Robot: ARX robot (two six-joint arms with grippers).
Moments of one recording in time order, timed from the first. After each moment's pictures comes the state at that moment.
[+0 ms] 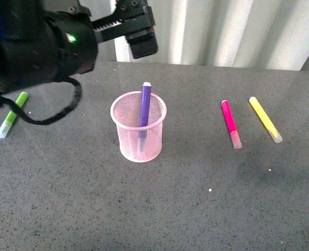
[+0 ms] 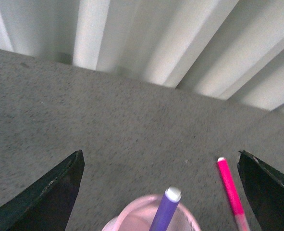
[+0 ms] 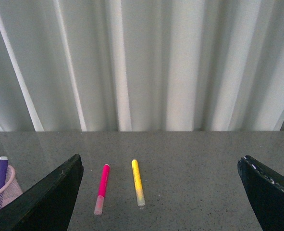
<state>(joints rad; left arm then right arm) -0.40 1.82 0.78 0.72 -0.16 -0.40 0.00 0.00 0.02 0.00 0.00 0.00</state>
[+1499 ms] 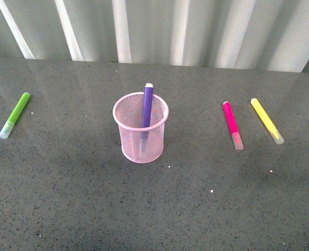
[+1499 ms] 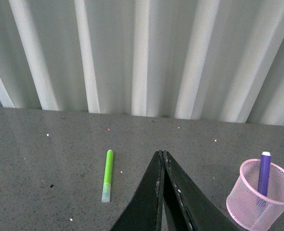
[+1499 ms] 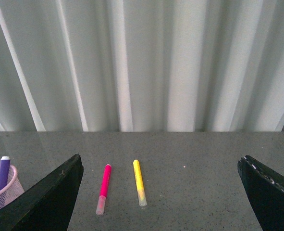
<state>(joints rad) 0.00 0.52 0.04 0.47 0.00 -0.01 0.00 0.00 0.02 0.00 0.00 0.00</state>
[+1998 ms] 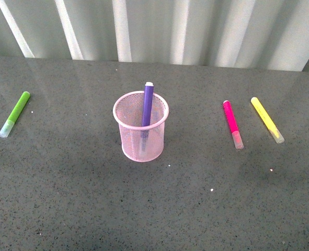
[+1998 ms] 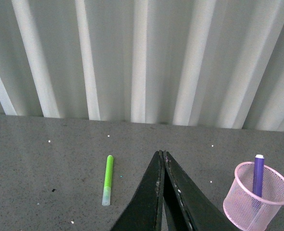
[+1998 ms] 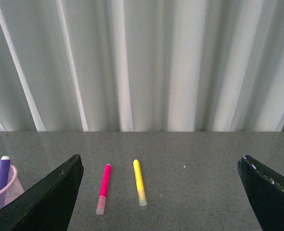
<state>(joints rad) 0.00 0.31 0.02 0.31 0.00 -0.01 0.00 0.00 0.02 0.00 0.00 0.00</state>
